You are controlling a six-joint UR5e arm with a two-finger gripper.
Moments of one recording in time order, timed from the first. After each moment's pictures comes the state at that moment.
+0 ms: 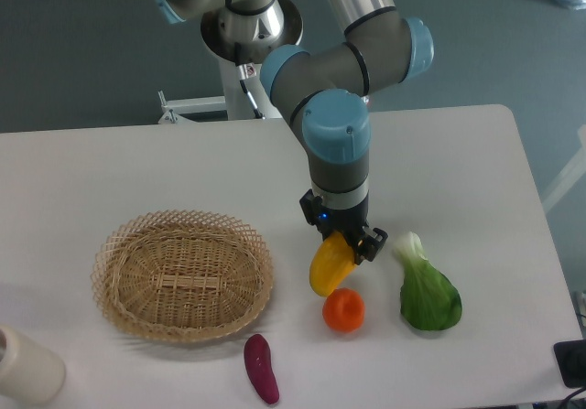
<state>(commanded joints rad) 2.43 -1.91 -1.66 -0.99 1.62 1.14</state>
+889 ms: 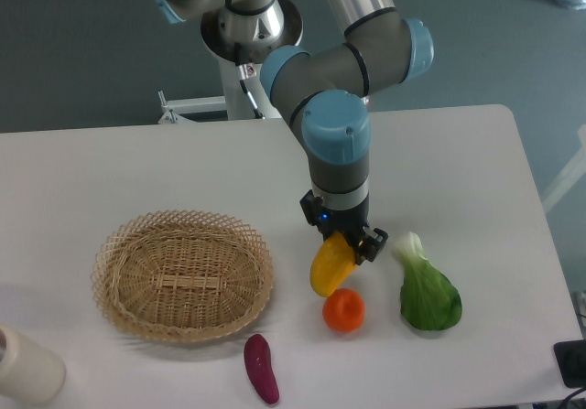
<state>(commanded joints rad) 2.44 -1.92 -1.67 -0.99 1.62 1.13</state>
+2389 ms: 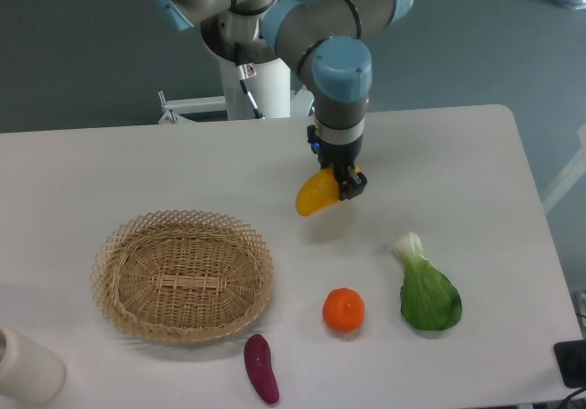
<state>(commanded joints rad) 2.54 -1.65 -2.13 -0.87 1.59 1.64</state>
